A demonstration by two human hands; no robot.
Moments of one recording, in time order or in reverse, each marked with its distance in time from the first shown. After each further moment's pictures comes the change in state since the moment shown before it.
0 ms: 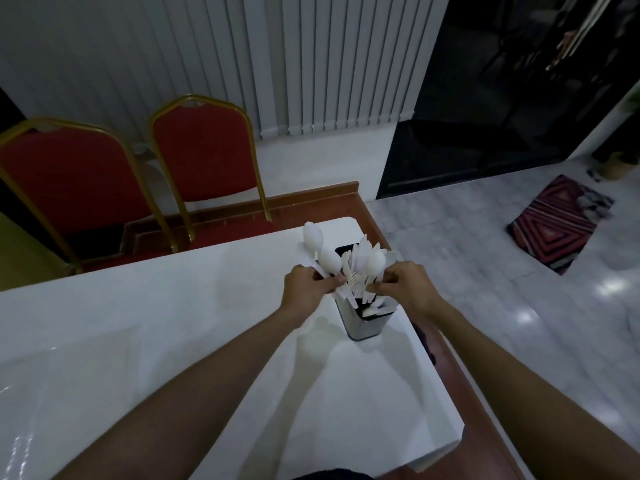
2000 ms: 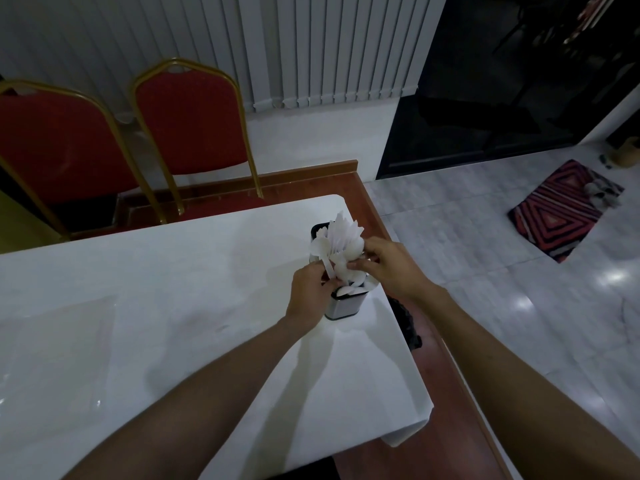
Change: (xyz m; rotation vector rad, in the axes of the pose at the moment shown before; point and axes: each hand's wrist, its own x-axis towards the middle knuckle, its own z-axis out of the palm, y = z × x) left_hand -0.020 -0.019 0.079 0.206 0.107 0.271; right_hand -0.002 0.019 -0.017 0.067 -0.082 -0.234
